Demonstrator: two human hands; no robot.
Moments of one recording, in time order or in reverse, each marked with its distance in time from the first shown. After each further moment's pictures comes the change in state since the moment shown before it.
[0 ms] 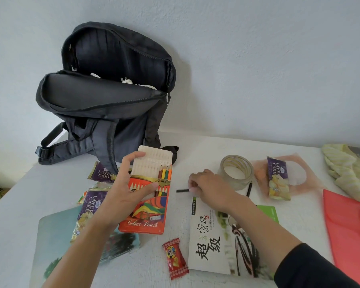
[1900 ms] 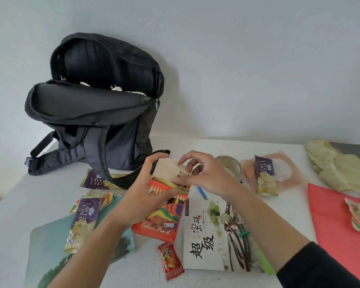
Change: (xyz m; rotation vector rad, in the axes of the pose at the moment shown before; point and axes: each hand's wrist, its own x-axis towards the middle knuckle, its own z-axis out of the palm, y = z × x) left_hand 0.002 0.025 0.034 0.036 -0.252 0.049; right_hand -0.025 -0.038 -0.063 0.768 0.183 0.124
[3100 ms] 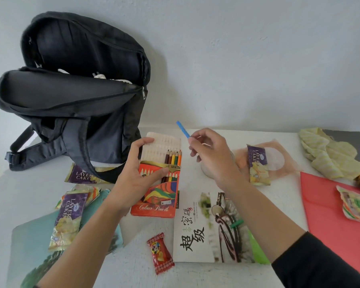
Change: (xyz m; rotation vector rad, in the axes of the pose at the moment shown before) left_hand 0.027 -0.007 0.013 -0.121 0.137 -0.033; right_hand 0.008 0.011 -0.017 0.257 0.421 -0.028
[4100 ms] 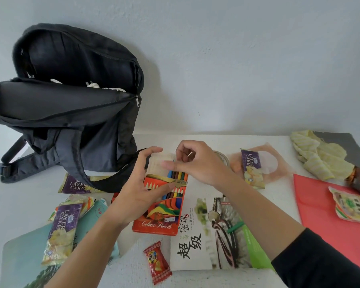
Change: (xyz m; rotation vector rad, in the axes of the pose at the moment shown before) left_hand -0.007 0.013 0.013 0.051 -0.154 0.014; right_hand 0.004 -0.009 -0.003 -0.318 -0.303 -0.093
